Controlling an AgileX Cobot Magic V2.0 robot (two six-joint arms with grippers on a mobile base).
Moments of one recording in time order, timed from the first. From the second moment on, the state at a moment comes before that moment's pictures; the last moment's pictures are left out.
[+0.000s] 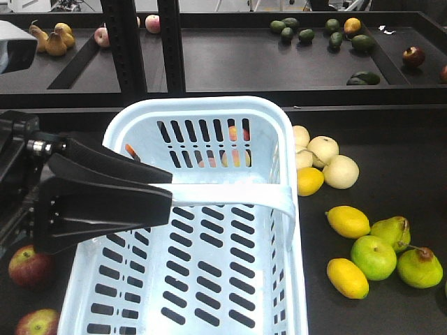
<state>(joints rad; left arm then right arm) -0.23 1.12 -1.04 1.76 -1.24 -2.03 -0.07 -0.01 0.03 -0.11 0.09 0.21</state>
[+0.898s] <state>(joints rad) -0.23 1.12 -1.04 1.76 -1.24 -2.03 -0.07 -0.01 0.03 -0.11 0.09 0.21</state>
